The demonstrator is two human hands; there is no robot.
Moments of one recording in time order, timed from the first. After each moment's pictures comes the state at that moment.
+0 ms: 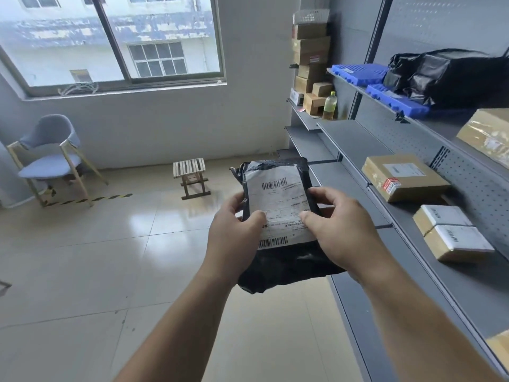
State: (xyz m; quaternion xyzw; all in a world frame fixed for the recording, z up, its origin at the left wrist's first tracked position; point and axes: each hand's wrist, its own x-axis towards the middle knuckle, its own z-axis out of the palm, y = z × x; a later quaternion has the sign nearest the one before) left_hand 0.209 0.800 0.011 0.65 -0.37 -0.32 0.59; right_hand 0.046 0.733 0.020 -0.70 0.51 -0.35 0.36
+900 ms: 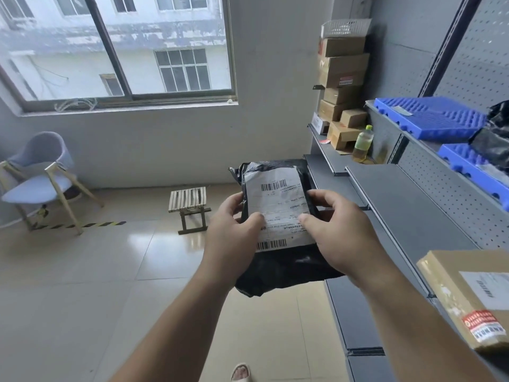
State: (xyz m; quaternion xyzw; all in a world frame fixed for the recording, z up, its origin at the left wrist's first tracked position) left_hand 0.351 0.374 0.016 0.66 -0.33 -0.29 0.61; right_hand 0.196 0.294 0.022 -0.73 0.47 -0.34 0.36
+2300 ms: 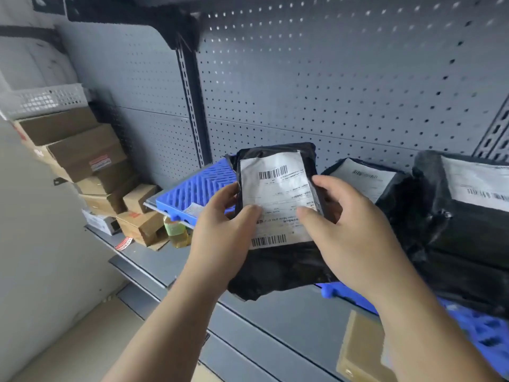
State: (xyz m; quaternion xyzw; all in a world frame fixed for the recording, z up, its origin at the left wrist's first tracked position) left_hand 0.179 -0.183 0.079 0.43 -0.61 -0.52 0.42; right_hand 0.041 -0.073 0.101 -0.46 0.74 -0.49 0.09
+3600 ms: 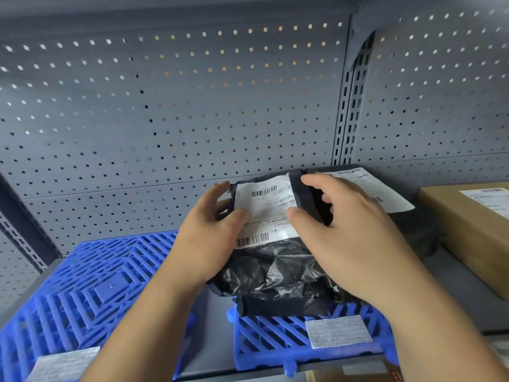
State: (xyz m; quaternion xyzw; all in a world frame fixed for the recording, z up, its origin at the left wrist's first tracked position) left_hand 0.031 -0.268 0.105 0.18 -0.76 -0.58 0.22; right_hand -0.021 -0.070 0.127 -0.29 0.86 -0.39 -0.14
